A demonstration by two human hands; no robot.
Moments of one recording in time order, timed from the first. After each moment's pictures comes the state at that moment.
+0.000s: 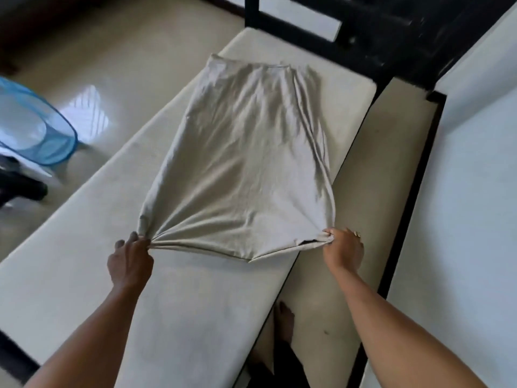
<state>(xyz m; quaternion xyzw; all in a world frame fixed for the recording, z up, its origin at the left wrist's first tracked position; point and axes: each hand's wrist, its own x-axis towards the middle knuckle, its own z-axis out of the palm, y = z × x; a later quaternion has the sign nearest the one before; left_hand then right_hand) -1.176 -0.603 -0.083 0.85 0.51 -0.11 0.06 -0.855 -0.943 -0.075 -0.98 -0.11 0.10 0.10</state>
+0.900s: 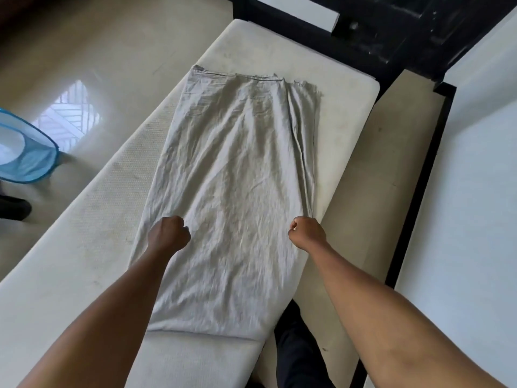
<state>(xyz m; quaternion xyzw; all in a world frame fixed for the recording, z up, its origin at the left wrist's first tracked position) -0.950 -0.528 -0.089 0.85 0.45 -0.20 0.16 -0.718 -0.803 -0.107 -0.92 -0.17 0.35 0.09</state>
